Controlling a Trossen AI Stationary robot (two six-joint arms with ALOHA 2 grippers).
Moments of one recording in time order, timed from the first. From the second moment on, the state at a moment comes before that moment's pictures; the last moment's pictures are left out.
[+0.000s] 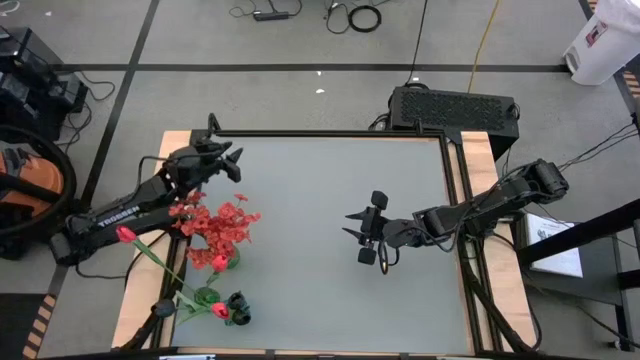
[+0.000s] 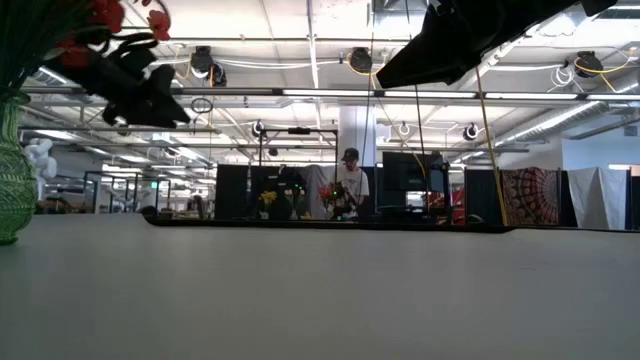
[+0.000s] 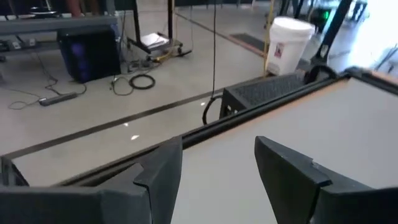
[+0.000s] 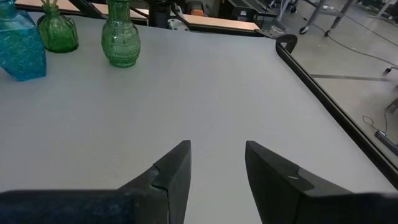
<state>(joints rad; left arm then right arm) 0.64 0.54 0.35 -0.08 -0.26 -0.15 0.31 1.37 0.78 0.10 0.57 0.12</state>
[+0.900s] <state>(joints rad) 0.64 0.23 0.03 -0.05 0.09 -0.11 0.31 1.48 0.78 0.22 0.36 -0.01</state>
